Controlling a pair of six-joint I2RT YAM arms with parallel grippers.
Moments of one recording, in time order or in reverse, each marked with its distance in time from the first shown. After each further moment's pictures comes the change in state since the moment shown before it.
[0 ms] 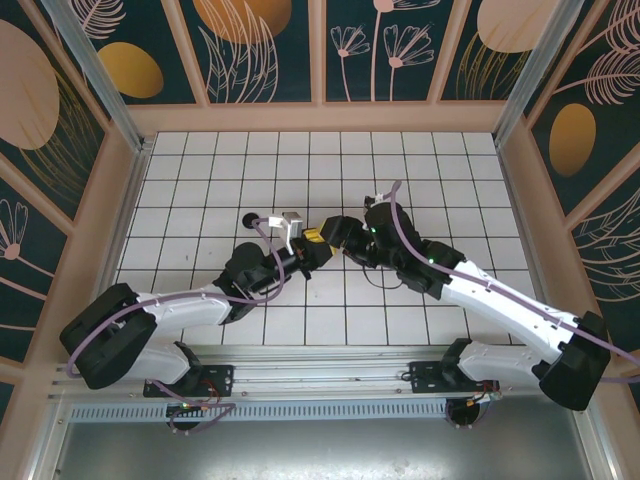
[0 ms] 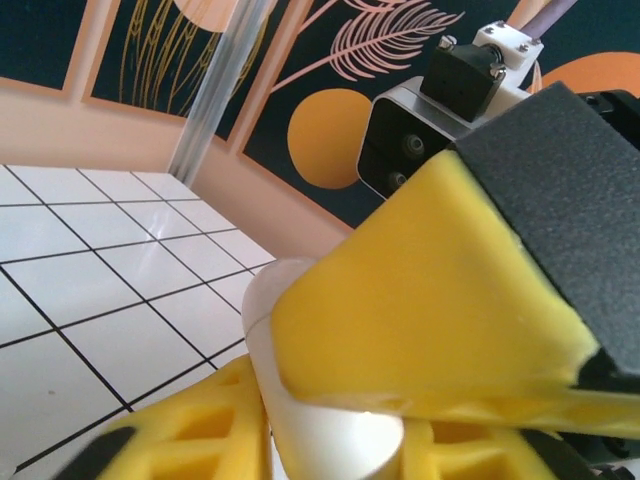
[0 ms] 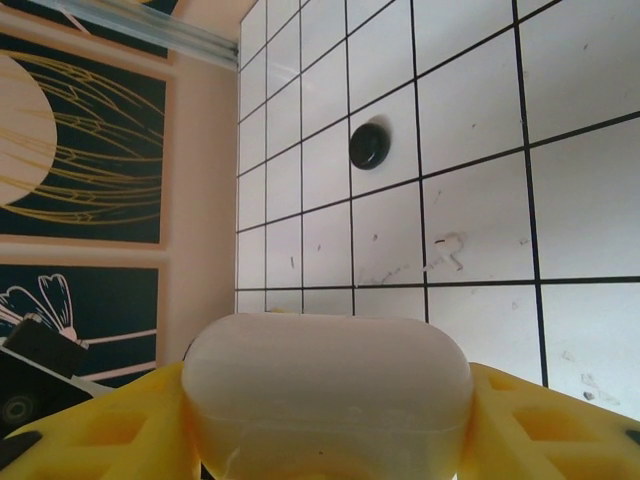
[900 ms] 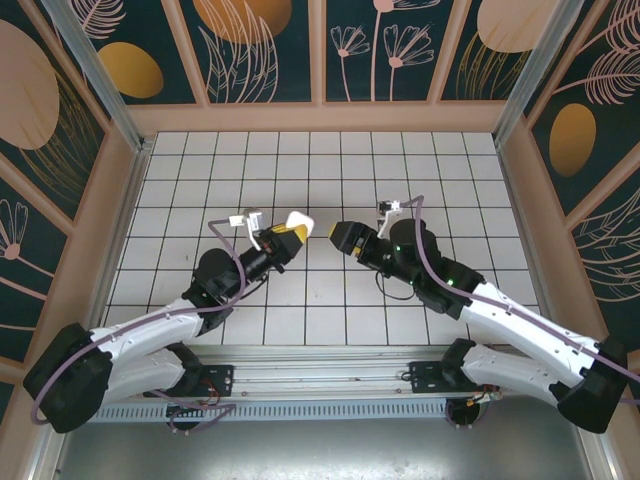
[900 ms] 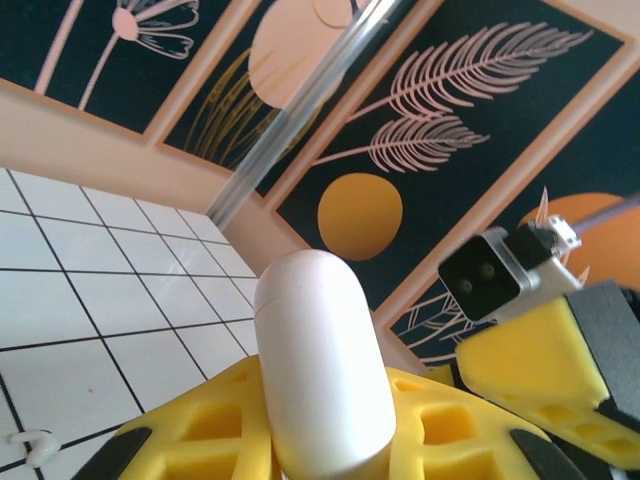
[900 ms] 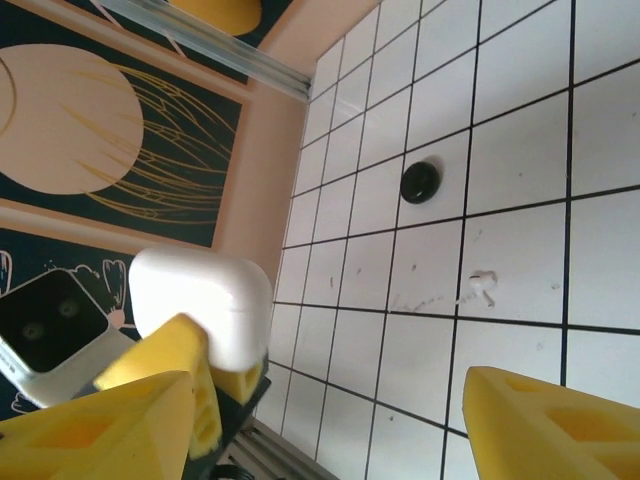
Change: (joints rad) left arm 0.103 -0.306 -0.104 -0.135 -0.061 -0.206; right arm 0.000 -0.192 -0.175 0.175 0.014 -0.097
